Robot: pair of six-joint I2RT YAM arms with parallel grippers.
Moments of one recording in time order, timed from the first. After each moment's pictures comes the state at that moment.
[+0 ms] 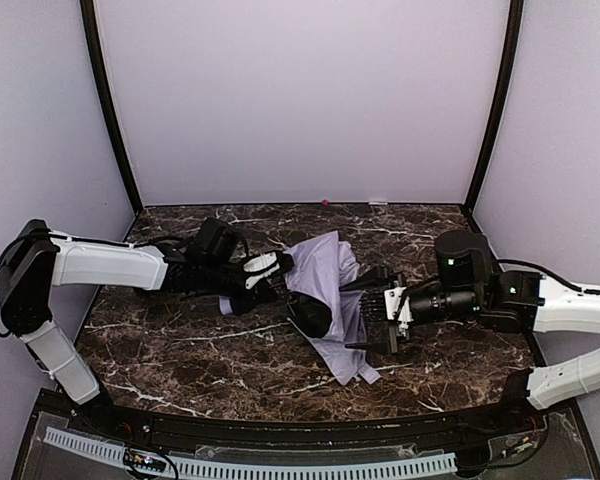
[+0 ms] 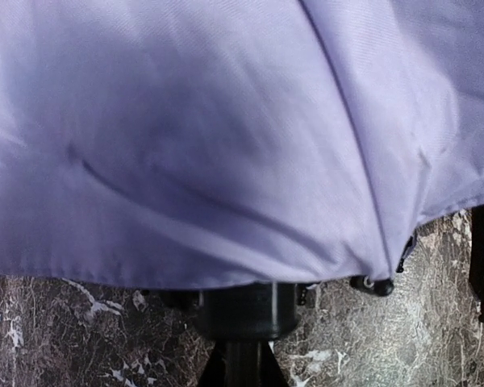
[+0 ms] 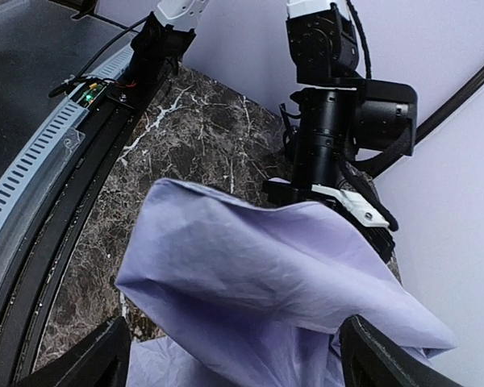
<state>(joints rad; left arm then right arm) -0.74 1.63 0.98 -0.12 0.30 0.47 1.02 1.03 0.72 -0.10 -0.40 -0.75</state>
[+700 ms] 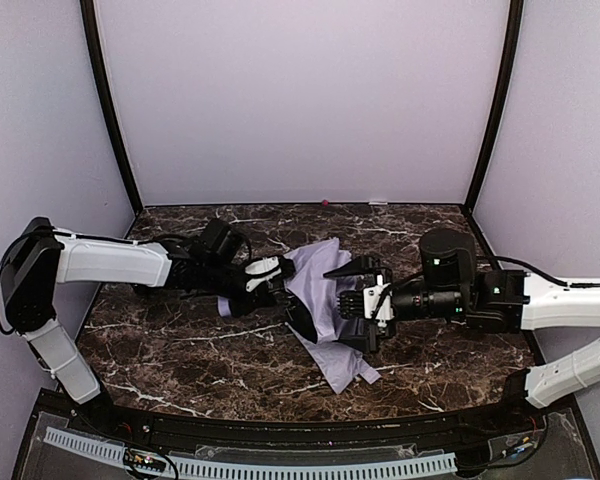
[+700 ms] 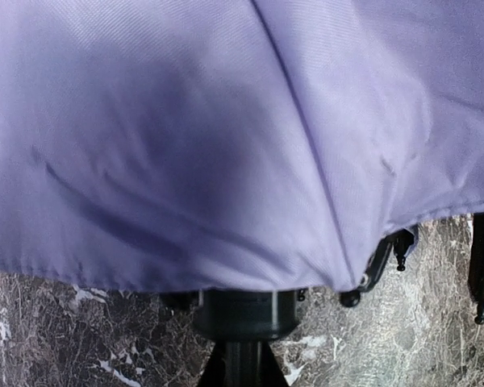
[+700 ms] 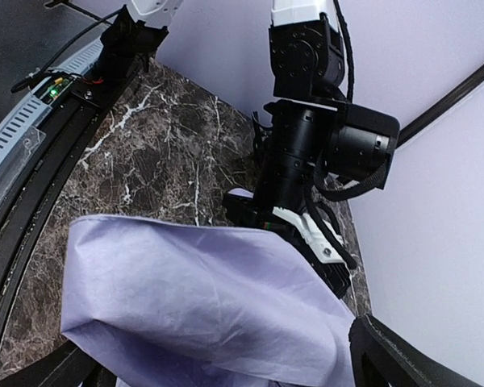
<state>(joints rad) -0.74 1.66 1.01 -0.22 0.30 0.49 1.08 1.13 0.77 0.01 -0.27 -0.80</state>
